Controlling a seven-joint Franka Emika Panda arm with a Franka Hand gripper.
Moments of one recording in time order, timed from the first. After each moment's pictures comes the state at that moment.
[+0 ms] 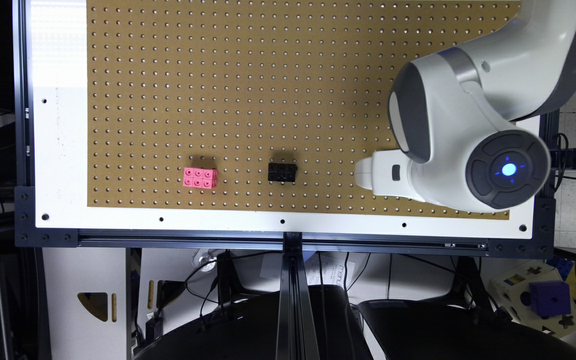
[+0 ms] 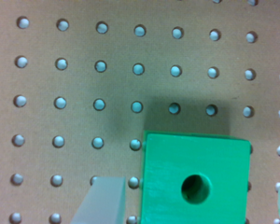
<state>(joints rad) 0.24 0.64 0.11 -1.76 -0.01 2.44 1.08</state>
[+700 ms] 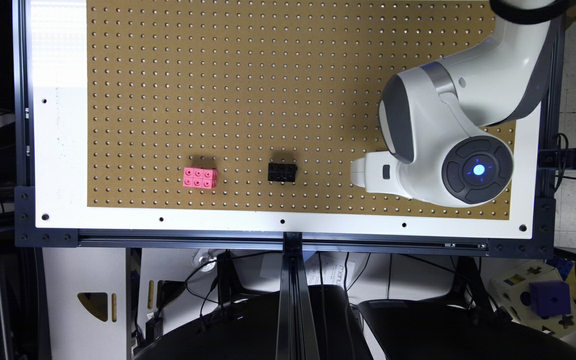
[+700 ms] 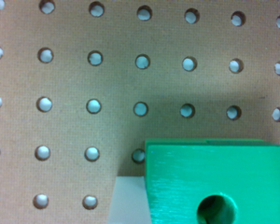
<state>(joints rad) 0.24 0.70 0.11 -1.75 -0.02 2.48 1.08</state>
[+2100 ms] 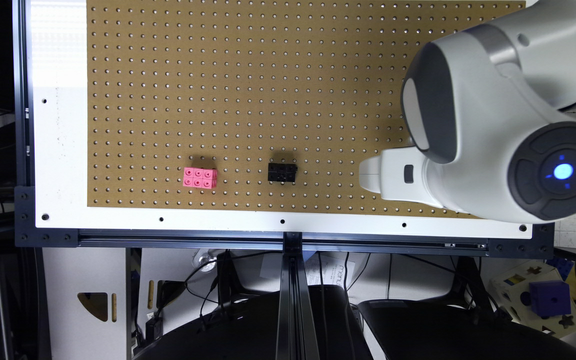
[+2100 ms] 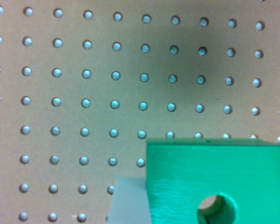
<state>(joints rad) 0.24 0.50 0.11 -1.75 -0.02 2.29 1.09</state>
